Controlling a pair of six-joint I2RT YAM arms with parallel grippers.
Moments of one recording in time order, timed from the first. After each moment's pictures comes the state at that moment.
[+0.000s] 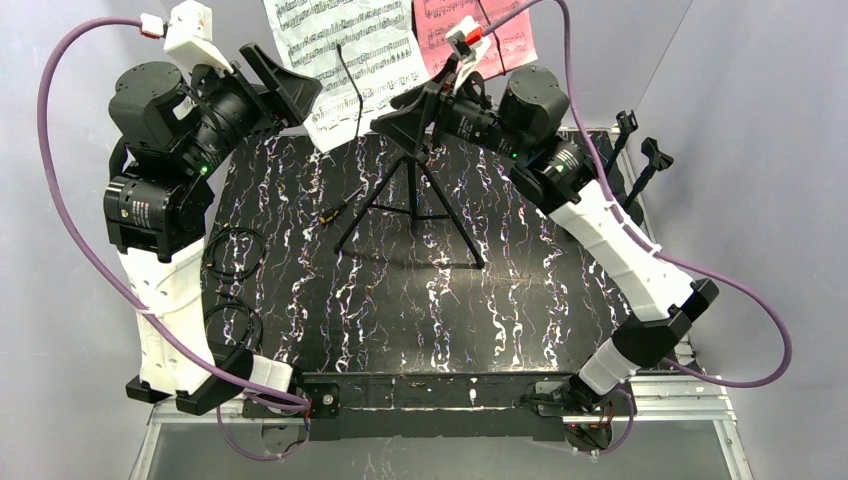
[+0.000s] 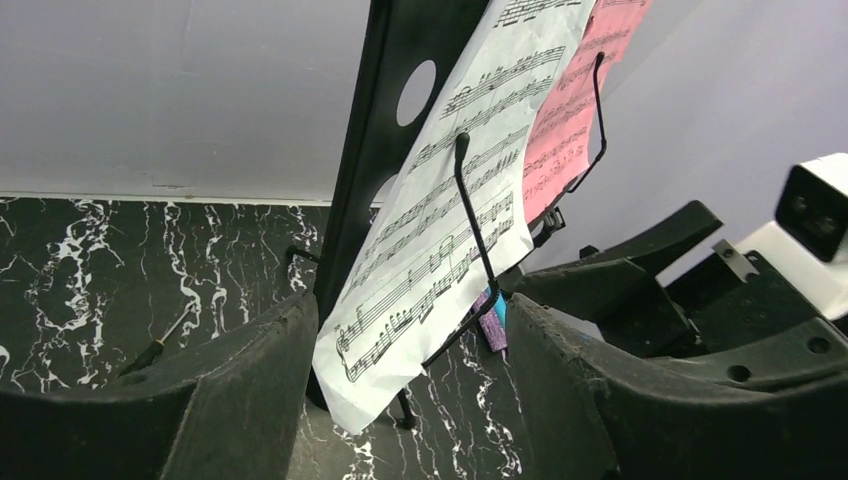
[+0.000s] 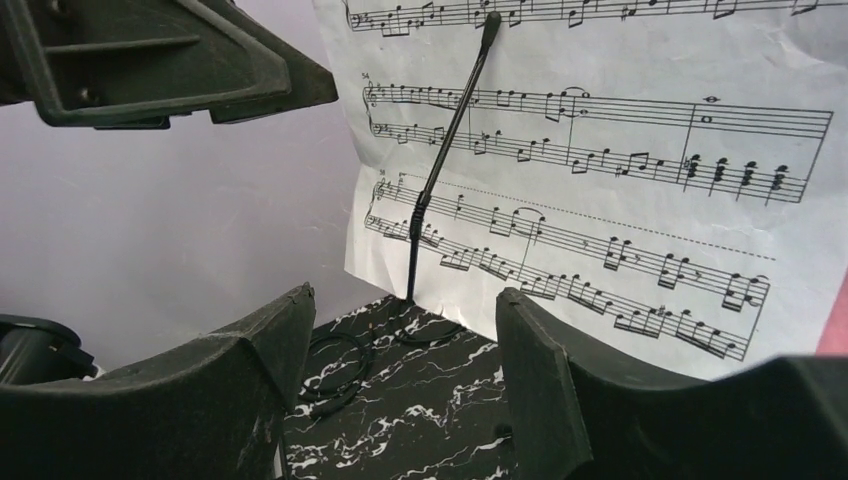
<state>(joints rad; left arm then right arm) -0.22 1.40 2.34 -0.99 0.16 -0.47 0.79 1.56 1.94 -0.18 -0.41 0.31</state>
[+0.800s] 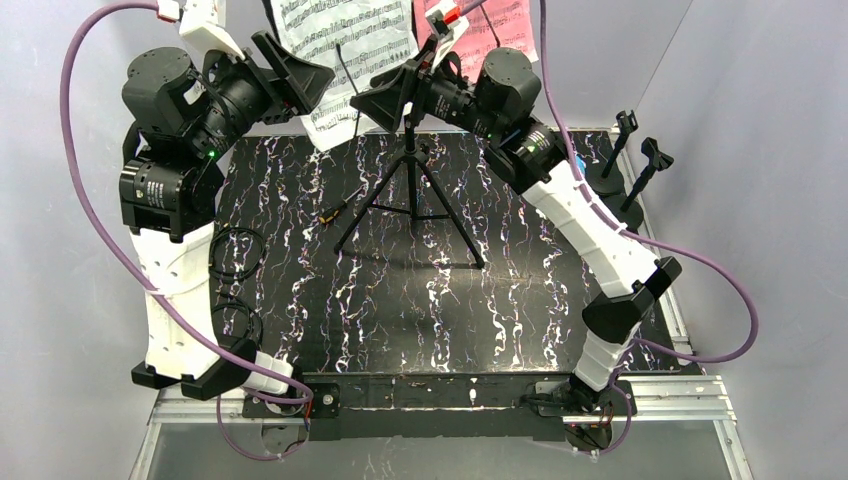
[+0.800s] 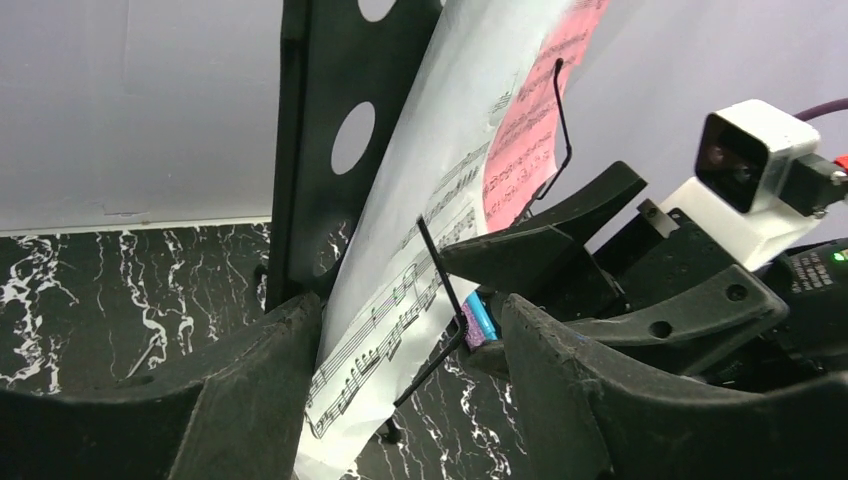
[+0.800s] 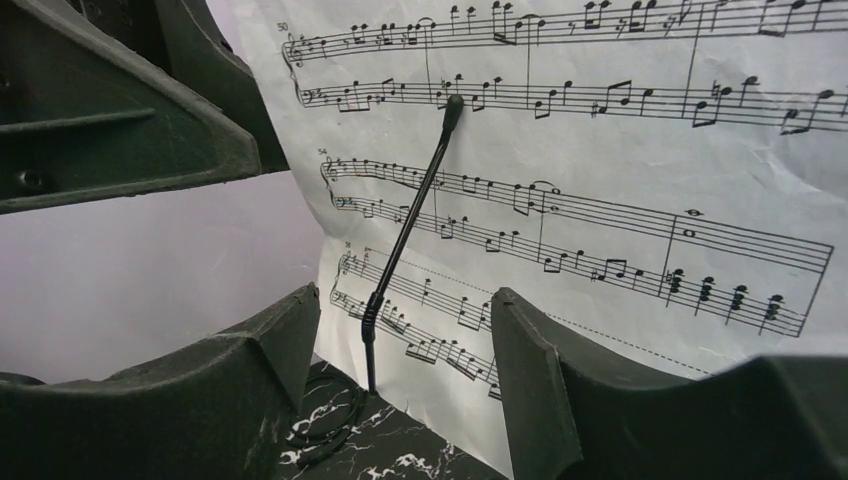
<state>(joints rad) -0.22 1.44 2.34 -0.91 0.24 -0.47 0.79 1.76 2.16 -0.15 -0.40 0.34</state>
